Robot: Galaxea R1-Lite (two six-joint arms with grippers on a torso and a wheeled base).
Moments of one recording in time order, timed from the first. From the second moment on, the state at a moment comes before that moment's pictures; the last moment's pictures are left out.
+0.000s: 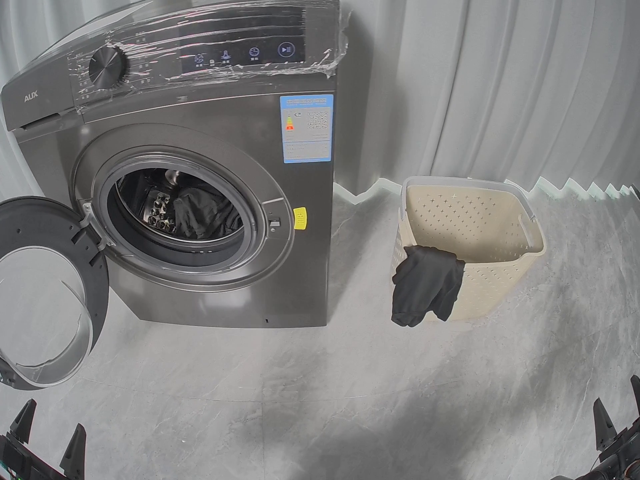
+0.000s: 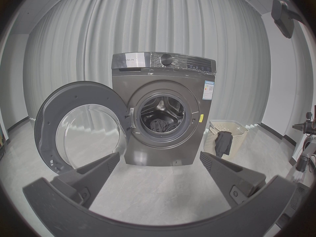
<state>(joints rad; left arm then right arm) 0.00 0.01 -0.02 0.01 0.00 -0.04 -0.01 0.01 -0.02 0.00 -0.01 -0.01</state>
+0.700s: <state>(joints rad) 0.00 0.01 -0.02 0.01 0.00 -0.04 -0.01 0.01 -0.02 0.00 -0.01 -0.01</state>
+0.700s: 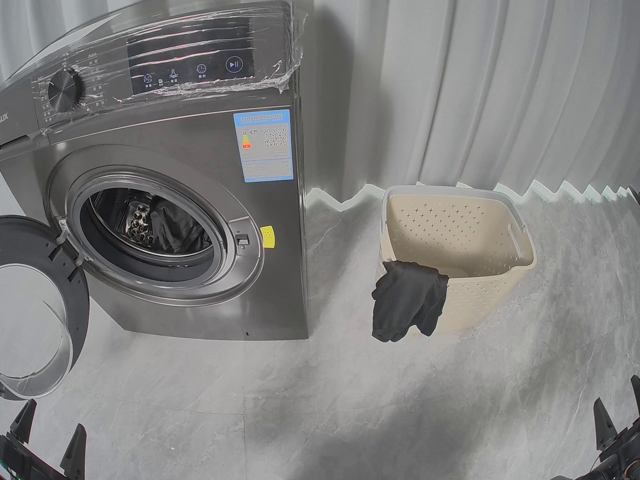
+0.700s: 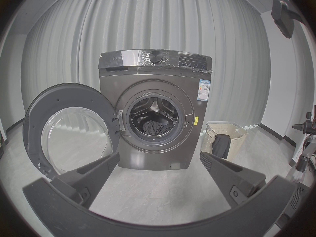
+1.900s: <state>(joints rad) 0.00 0.02 -0.02 0.01 0.00 -0.04 -0.01 0.02 -0.02 0.00 -0.01 -0.01</state>
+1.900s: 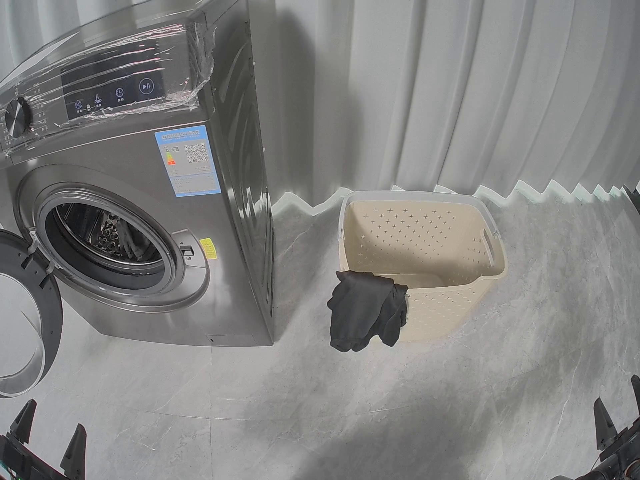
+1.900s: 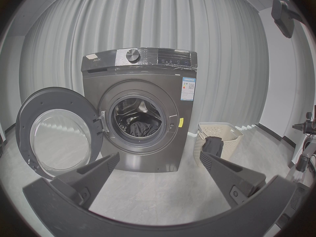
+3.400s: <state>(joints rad) 0.00 0.02 -0.02 0.01 0.00 -0.04 -0.01 0.02 -0.02 0.00 -0.01 -0.01</state>
